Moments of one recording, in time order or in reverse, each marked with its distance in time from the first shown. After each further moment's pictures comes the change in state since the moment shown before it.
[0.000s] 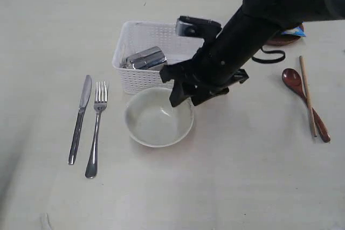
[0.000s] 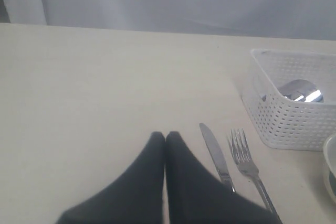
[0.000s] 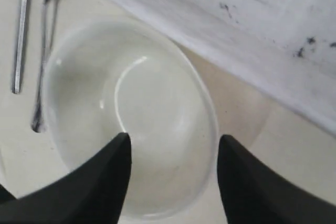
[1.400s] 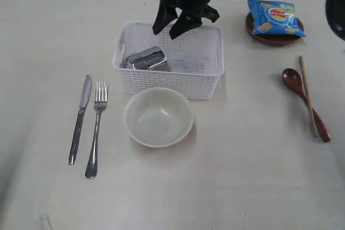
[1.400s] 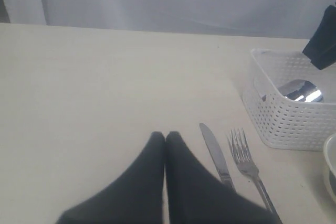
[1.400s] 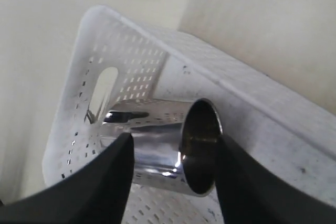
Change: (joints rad) left arm 0.000 0.000 0.000 0.000 0.000 0.000; right arm -0.135 0.538 -0.923 0.034 0.401 0.074
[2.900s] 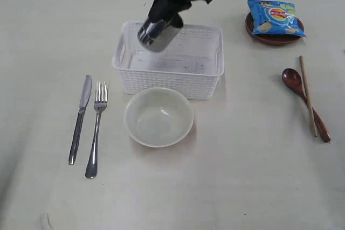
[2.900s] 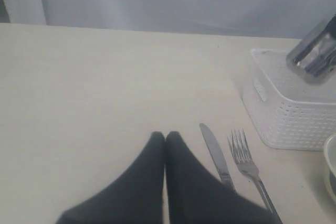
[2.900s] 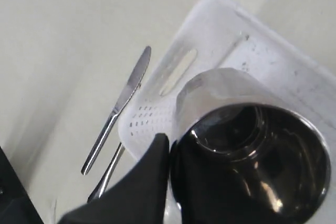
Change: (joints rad) left arm 0.000 0.000 0.000 0.000 0.000 0.000; right arm 0.039 -0.184 0.079 0.000 0.005 -0.109
